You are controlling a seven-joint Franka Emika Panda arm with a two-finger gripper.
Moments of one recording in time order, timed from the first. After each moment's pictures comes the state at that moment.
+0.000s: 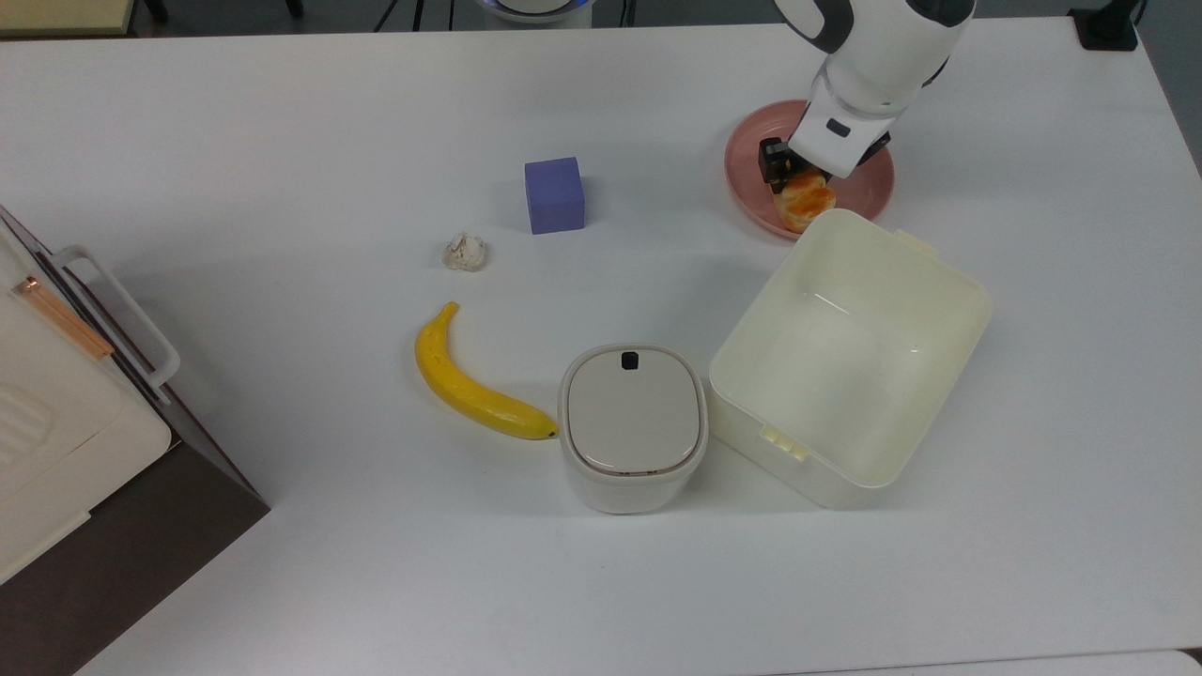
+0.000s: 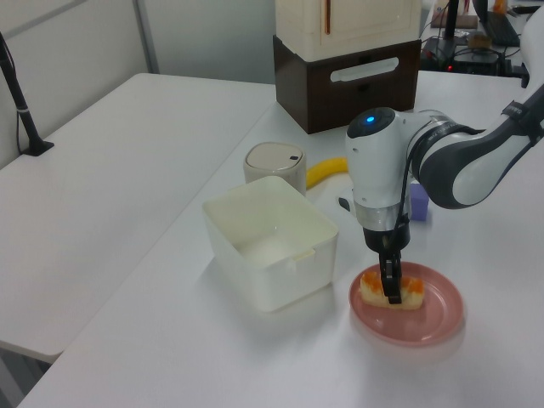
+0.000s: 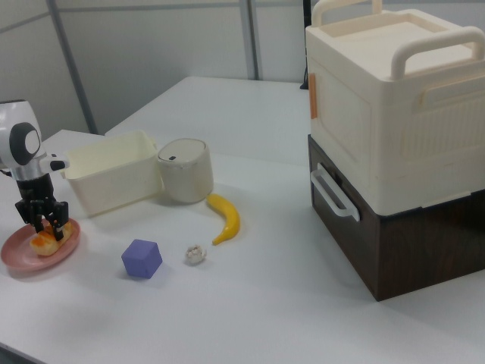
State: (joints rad) arm 0.35 0.35 0.26 -1.87 -0.07 2.05 0.40
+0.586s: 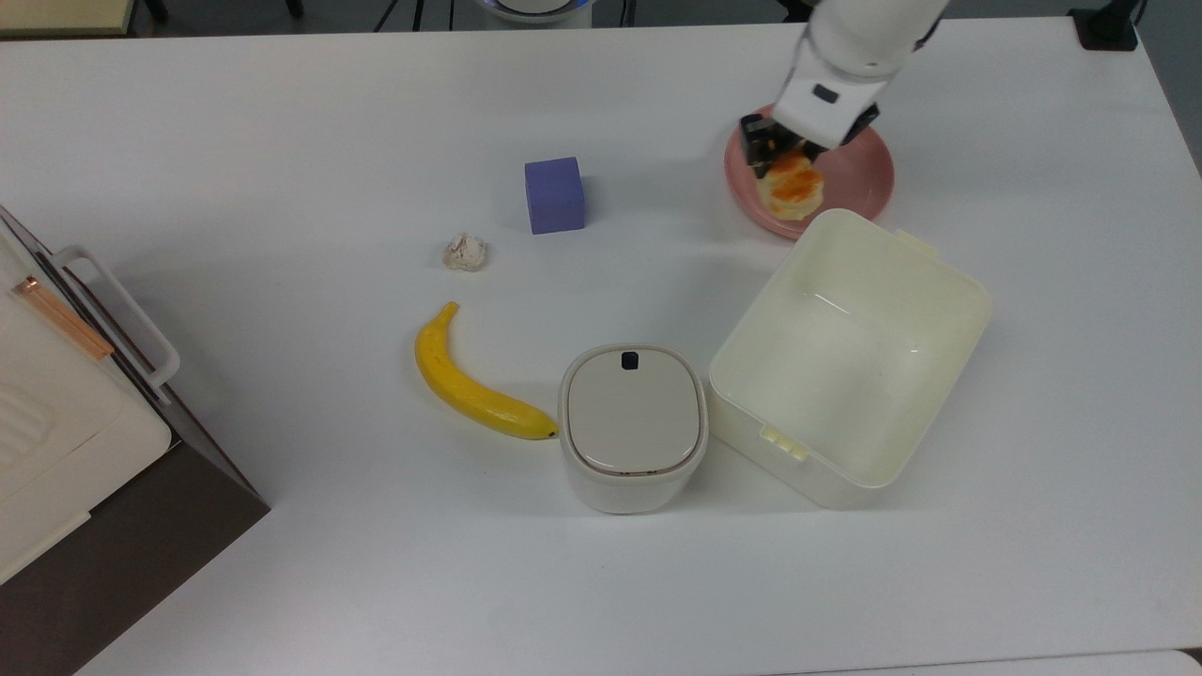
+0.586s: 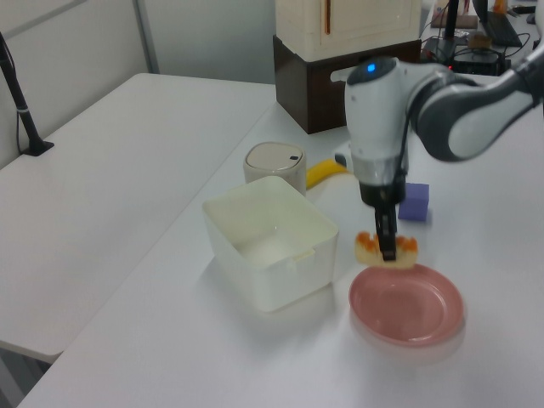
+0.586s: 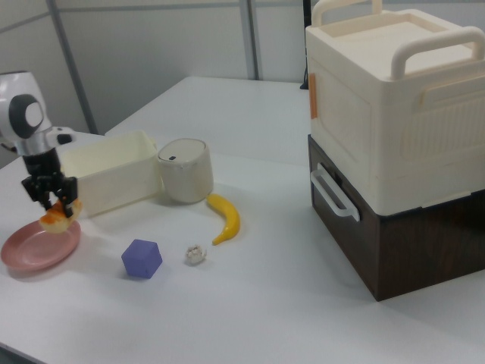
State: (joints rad) arm 0.31 0.25 0.23 -1.82 -0.07 1.94 0.29
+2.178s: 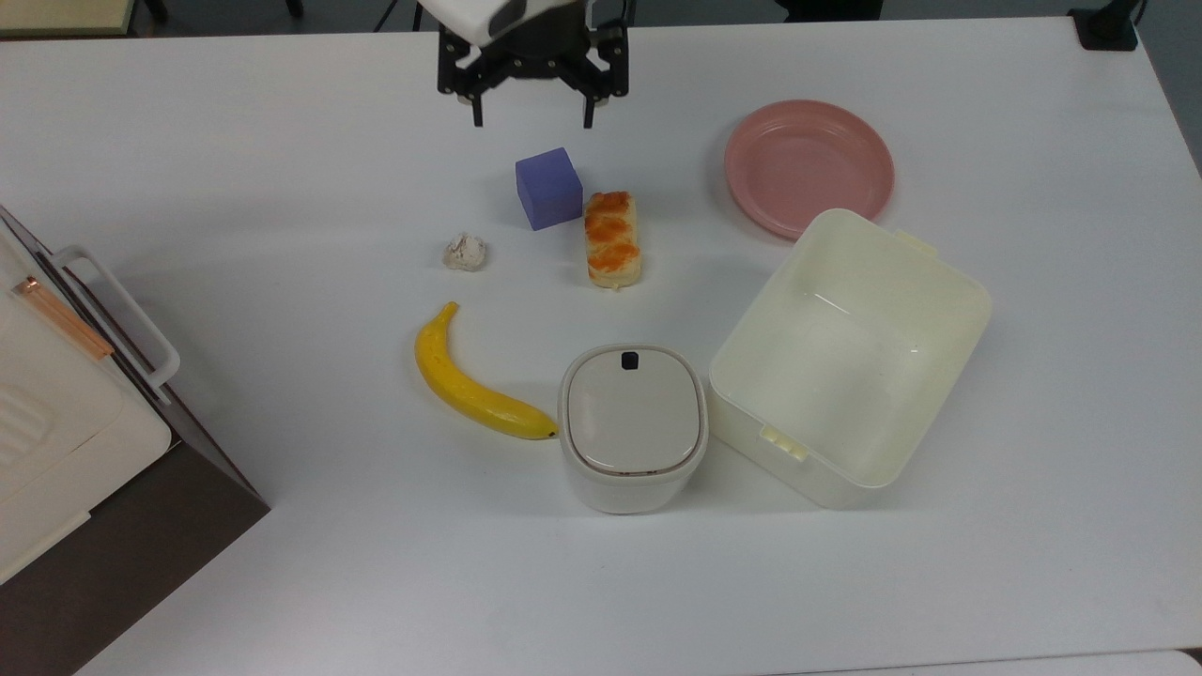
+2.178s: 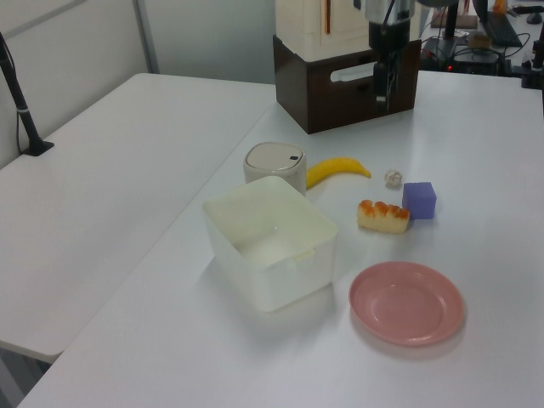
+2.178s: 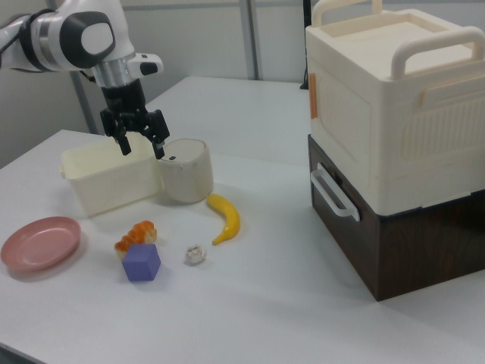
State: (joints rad) arm 0.10 0.09 -0.01 -1.64 -0.07 1.72 0.06
